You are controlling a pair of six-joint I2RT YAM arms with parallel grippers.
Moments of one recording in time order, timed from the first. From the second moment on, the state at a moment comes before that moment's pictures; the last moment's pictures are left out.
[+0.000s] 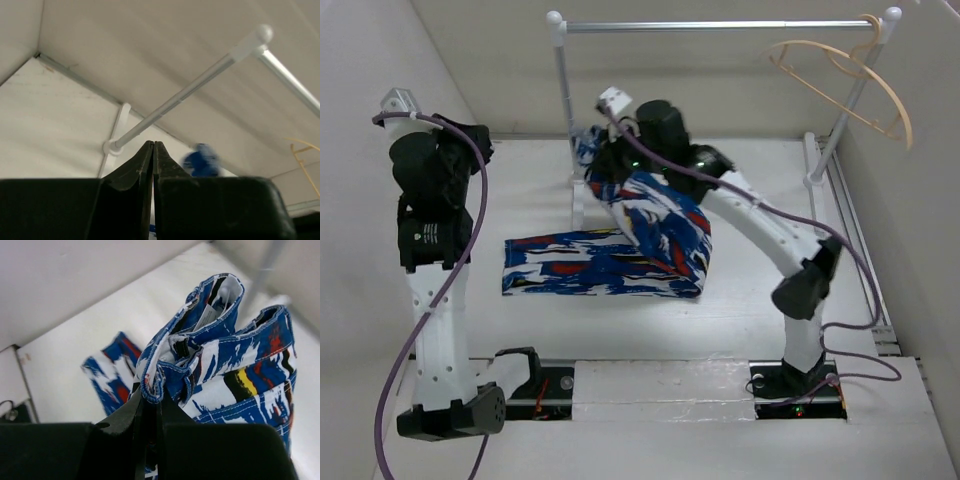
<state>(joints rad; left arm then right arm) 0.09 1.08 1.46 -0.46 -0.01 -0.65 0.78 1.86 2.12 -0.53 -0.22 0.04</state>
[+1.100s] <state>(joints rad) 0.15 1.46 0.73 -0.24 0.22 -0.69 0.54 1.51 0.77 -0.17 -0.40 0.10</state>
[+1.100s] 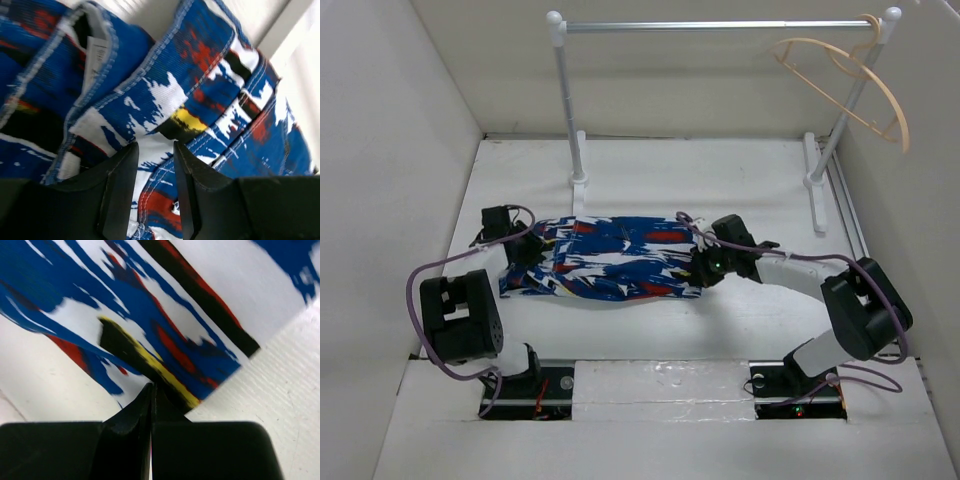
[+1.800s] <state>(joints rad) -0.36 1.24 0.97 -0.24 0.14 -0.71 0.48 1.48 1.05 -0.28 -0.45 -0.04</state>
